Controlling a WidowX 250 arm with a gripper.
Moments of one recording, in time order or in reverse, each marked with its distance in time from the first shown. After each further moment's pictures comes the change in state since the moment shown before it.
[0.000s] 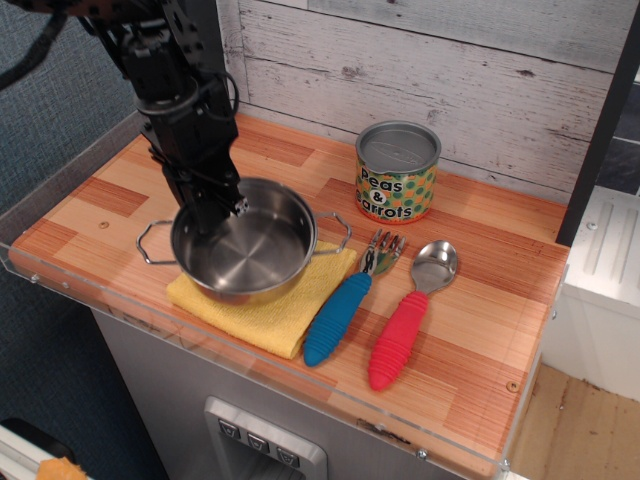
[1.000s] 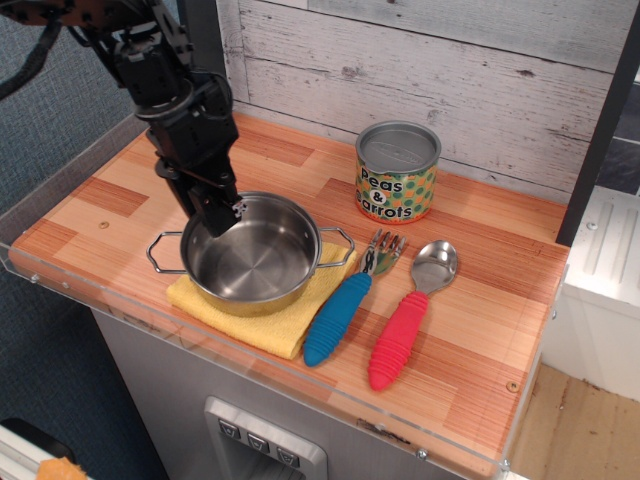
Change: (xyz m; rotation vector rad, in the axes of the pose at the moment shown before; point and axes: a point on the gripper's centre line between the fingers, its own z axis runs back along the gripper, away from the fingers) arm 0.000 -0.001 0.000 -0.059 -0.049 -0.036
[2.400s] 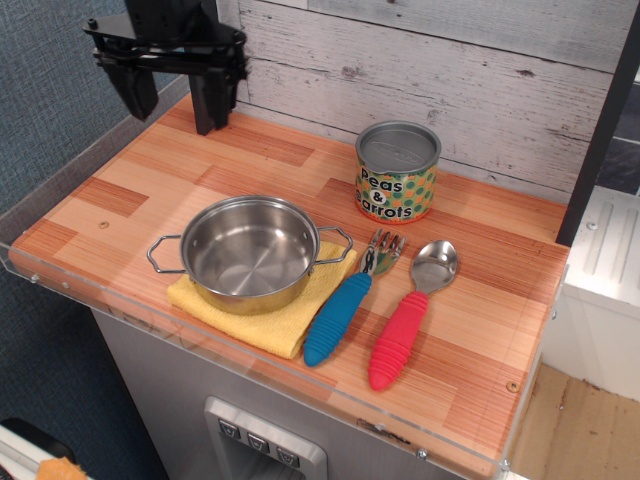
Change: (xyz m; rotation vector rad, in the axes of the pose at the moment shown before) arm 0.030 0.018 0.078 0.226 -0.047 0.667
